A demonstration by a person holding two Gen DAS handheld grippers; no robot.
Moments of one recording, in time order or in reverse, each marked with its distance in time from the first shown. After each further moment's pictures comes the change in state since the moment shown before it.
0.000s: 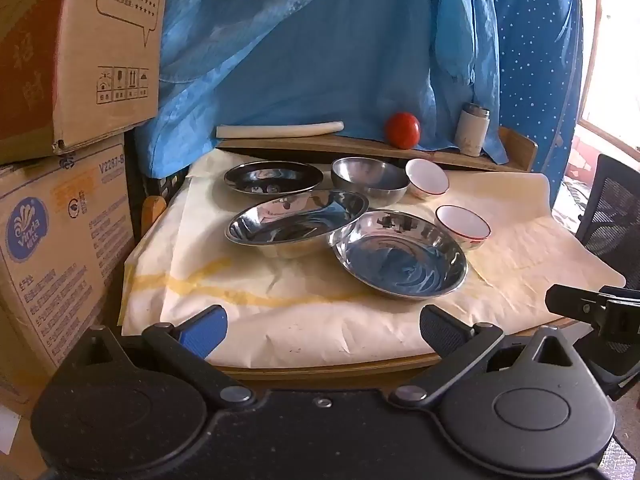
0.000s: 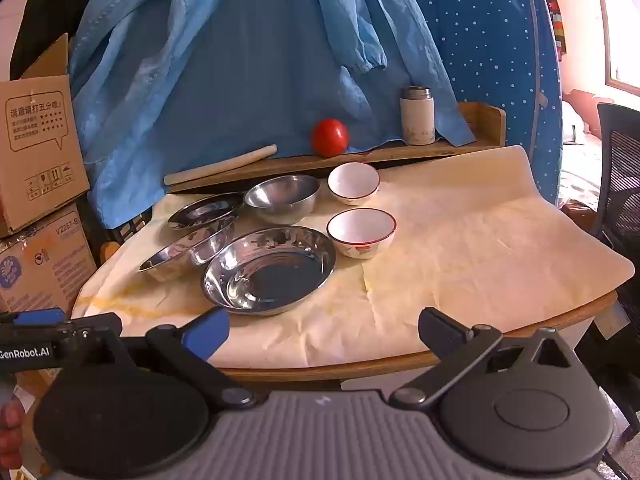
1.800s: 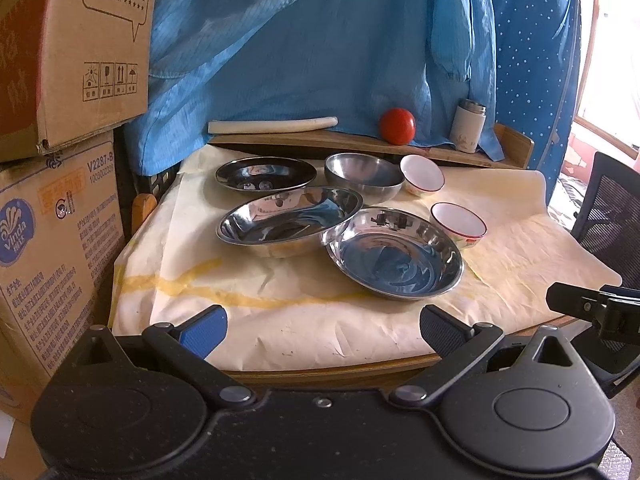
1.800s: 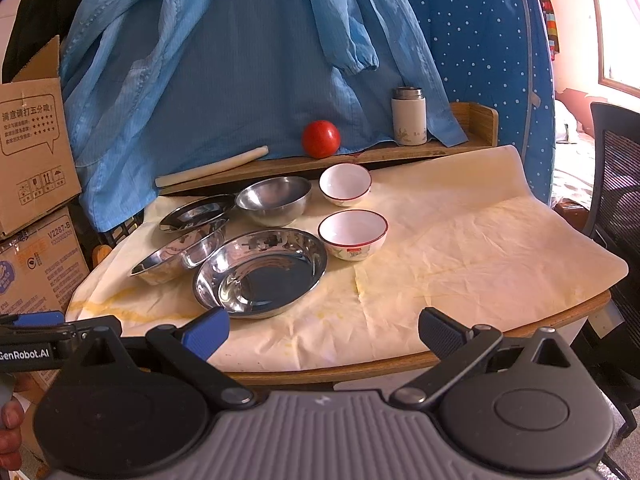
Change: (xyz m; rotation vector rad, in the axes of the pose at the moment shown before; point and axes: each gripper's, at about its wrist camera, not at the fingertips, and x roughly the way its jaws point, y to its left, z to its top) left arm 0.003 -0.003 -0.001 -0.004 0.008 -0.009; right arm 0.001 0.001 0.002 0.002 0.004 -0.010
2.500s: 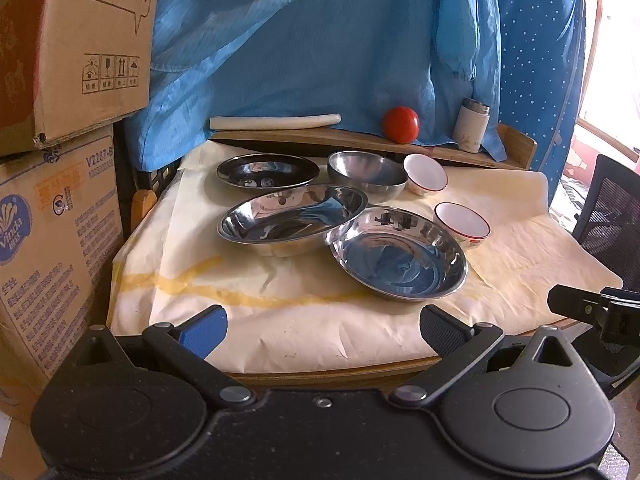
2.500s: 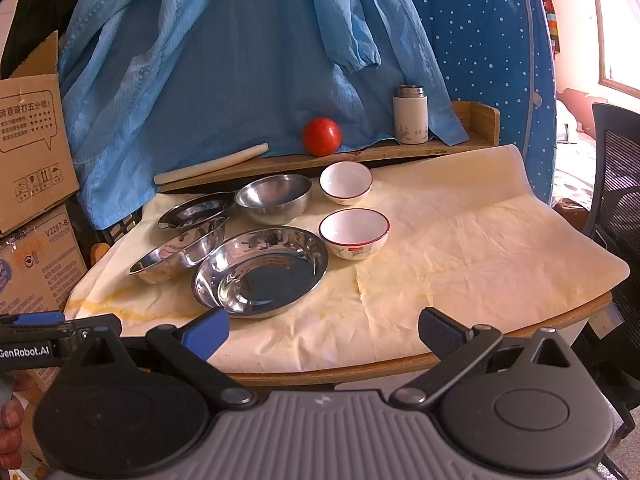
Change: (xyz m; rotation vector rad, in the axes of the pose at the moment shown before) left arm 0.006 0.005 0.003 -0.013 0.015 -0.008; right arm 0.006 -0.004 0.002 -0.001 0.003 -0.004
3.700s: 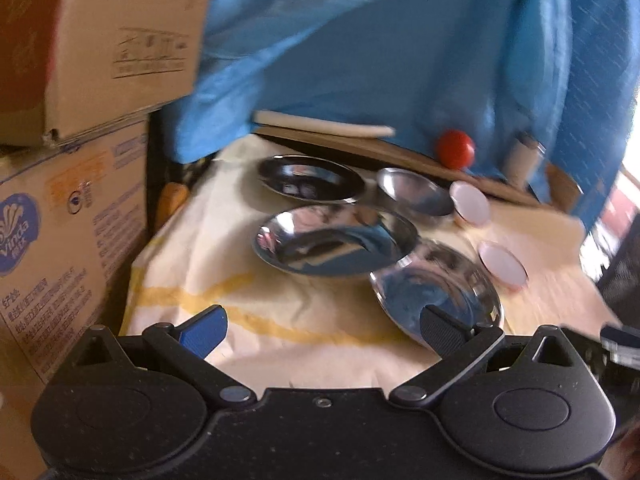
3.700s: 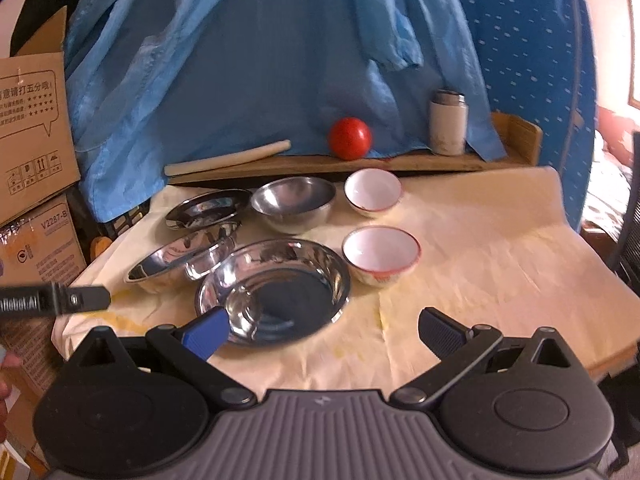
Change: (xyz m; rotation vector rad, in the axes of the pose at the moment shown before) left arm 0.030 0.037 0.040 -0.200 0.030 0.069; right arm 0.046 0.015 0.034 -0.102 0.033 0.045
